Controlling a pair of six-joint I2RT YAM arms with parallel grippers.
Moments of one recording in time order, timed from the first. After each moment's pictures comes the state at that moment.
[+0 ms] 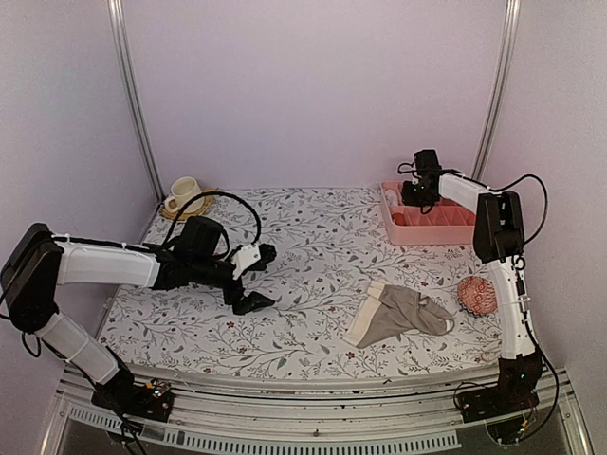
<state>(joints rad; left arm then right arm) -0.63 1.51 0.75 0.04 0.44 0.51 0.18 2.56 2.25 -0.49 0.10 0.25</state>
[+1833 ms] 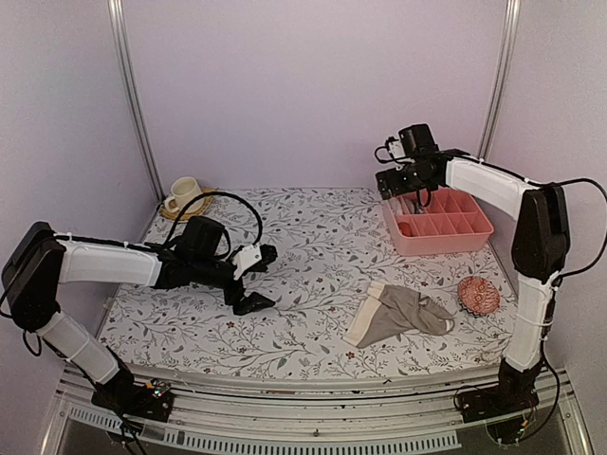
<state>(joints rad) -0.63 1.52 0.76 0.03 0.45 0.51 0.39 2.02 1.80 -0.50 0.21 -0.02</state>
